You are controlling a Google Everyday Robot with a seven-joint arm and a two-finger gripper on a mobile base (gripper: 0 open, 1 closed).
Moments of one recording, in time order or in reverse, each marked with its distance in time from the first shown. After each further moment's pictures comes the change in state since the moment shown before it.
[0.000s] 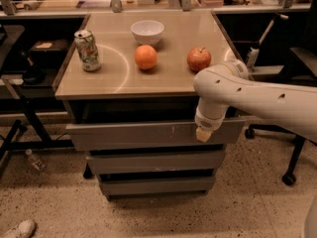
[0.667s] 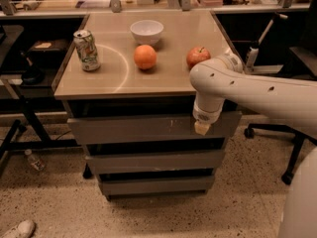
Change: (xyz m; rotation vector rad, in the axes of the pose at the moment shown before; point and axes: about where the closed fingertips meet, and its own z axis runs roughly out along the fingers) arm -0.012 -0.020 0.002 0.006 0.025 -0.014
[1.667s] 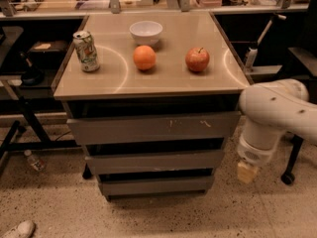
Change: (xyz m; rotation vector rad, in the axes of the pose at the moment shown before) arm 0.151 0.115 -0.027 -0.236 0.119 0.177
